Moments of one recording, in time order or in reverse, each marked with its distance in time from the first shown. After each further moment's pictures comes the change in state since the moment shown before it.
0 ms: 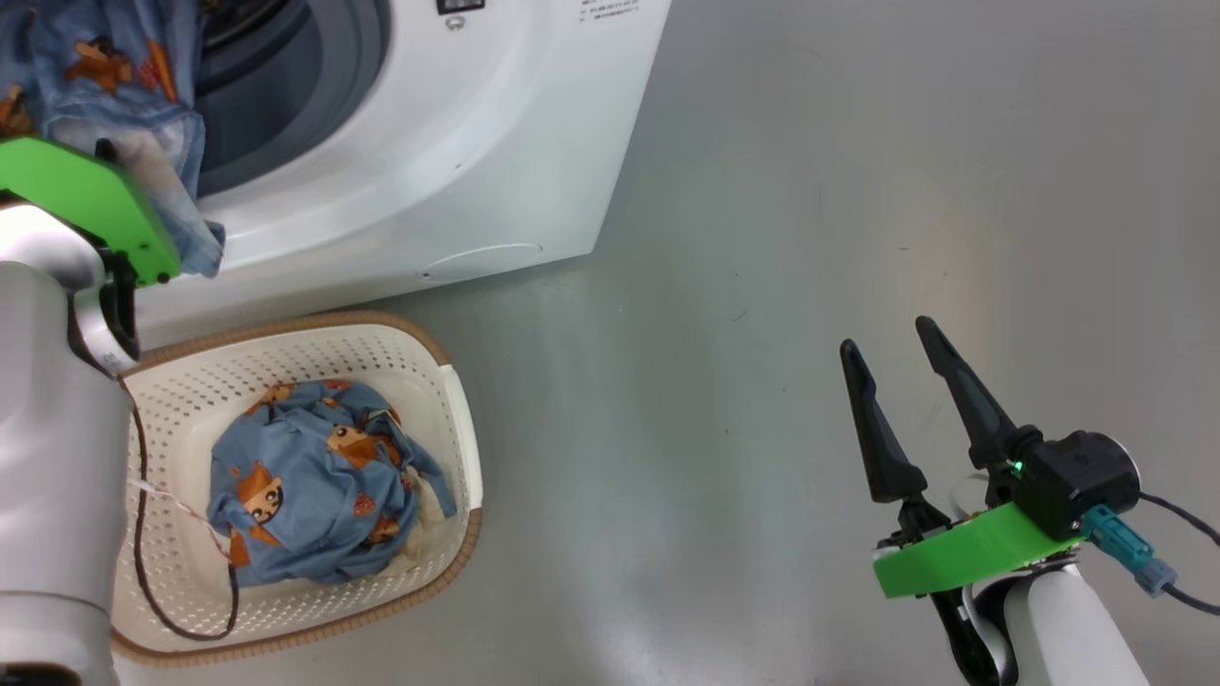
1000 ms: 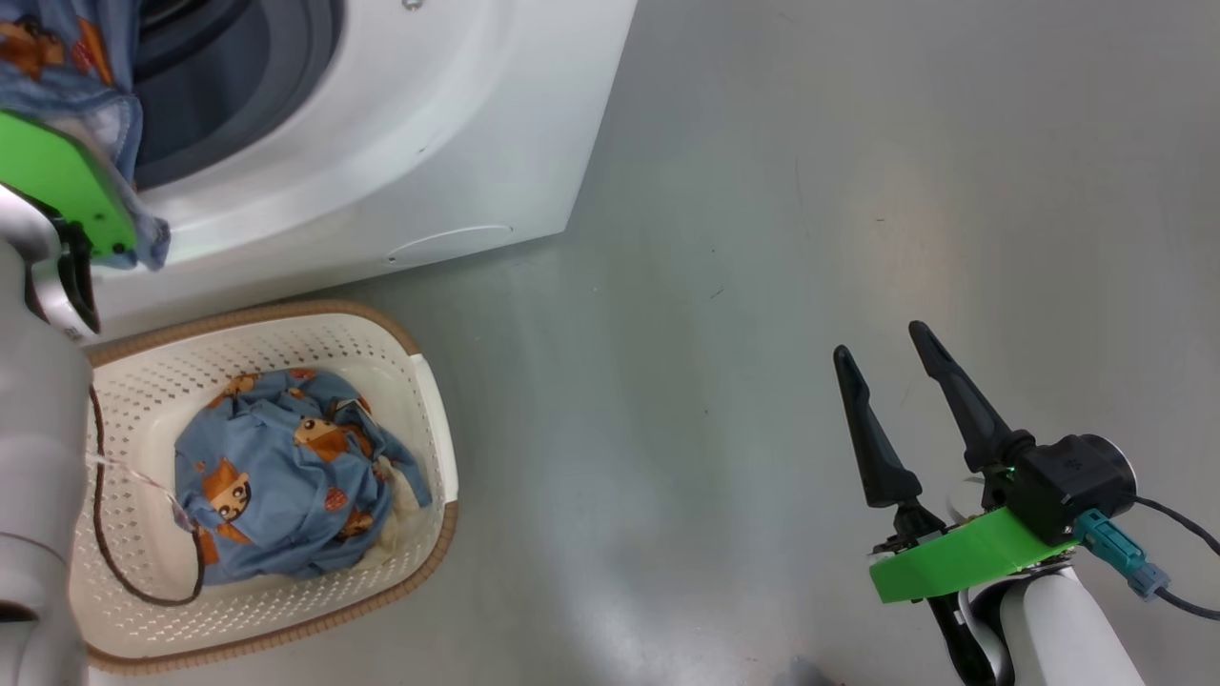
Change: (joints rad) left arm -0.176 0.022 -0.048 0.297 0.003 -0.035 -0.170; right arm 0.013 0.000 0.009 -0.006 -0.019 0.000 0.000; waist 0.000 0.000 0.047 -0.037
